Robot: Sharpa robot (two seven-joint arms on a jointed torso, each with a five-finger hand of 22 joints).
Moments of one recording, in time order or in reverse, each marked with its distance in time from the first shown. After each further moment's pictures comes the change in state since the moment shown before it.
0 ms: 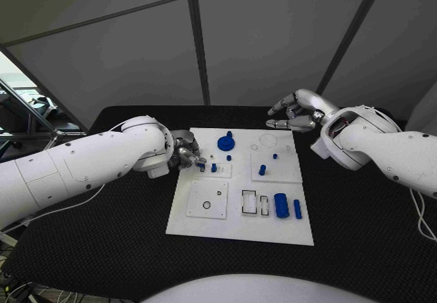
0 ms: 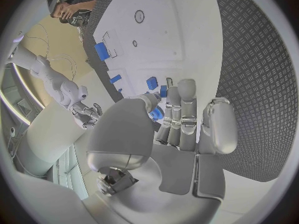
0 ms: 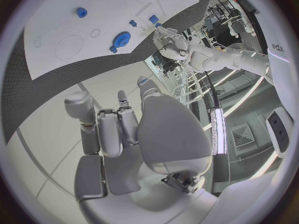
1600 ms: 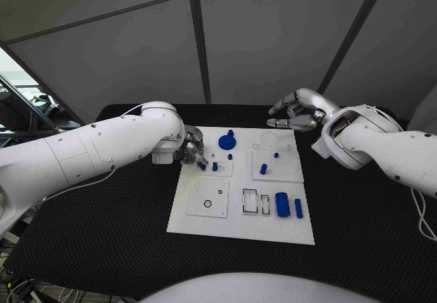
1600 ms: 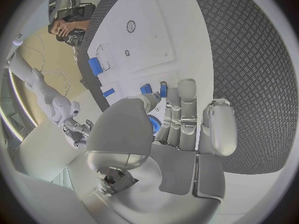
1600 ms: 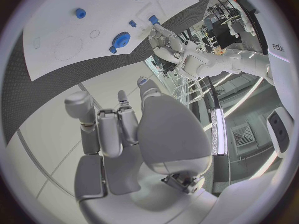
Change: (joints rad) left arm 0.078 0.137 -0.057 -0.165 -0.044 0.252 -0.019; left_hand -0.017 -0.017 0.017 -0.011 -0.002 0.000 0.000 0.010 0.007 0.032 0.000 0.020 0.033 0.007 0.000 -0.005 -0.001 0.000 0.000 0.000 0.027 0.000; right arm 0.000 0.003 0.000 0.003 0.000 0.000 -0.006; right_hand 0.000 0.000 0.000 0.000 0.005 0.000 0.000 0.000 0.000 0.000 0.000 0.000 0.000 0.000 0.000 0.000 0.000 0.000 0.000 0.000 0.000 0.003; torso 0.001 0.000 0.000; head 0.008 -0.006
